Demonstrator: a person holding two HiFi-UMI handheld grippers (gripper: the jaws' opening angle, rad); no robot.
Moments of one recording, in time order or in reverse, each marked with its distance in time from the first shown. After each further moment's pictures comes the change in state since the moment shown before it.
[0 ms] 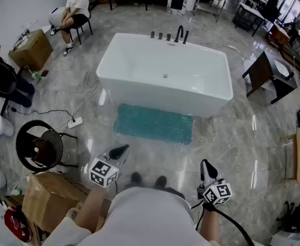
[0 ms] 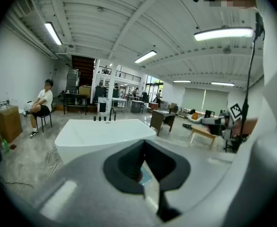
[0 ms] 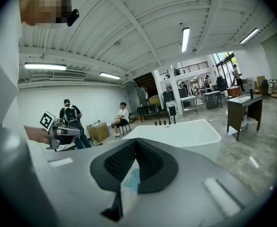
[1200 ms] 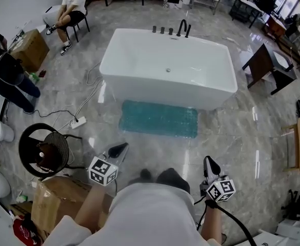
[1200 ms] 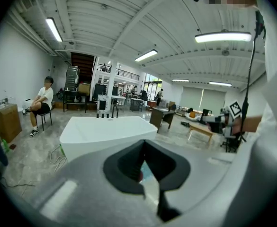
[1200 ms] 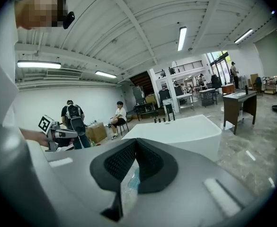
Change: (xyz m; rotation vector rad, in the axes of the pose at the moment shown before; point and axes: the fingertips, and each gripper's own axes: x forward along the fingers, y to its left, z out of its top) left arm -0.059 0.091 -0.034 0.001 0.026 -0.032; right arm 0.041 0.083 -0.032 0.045 0.028 -0.054
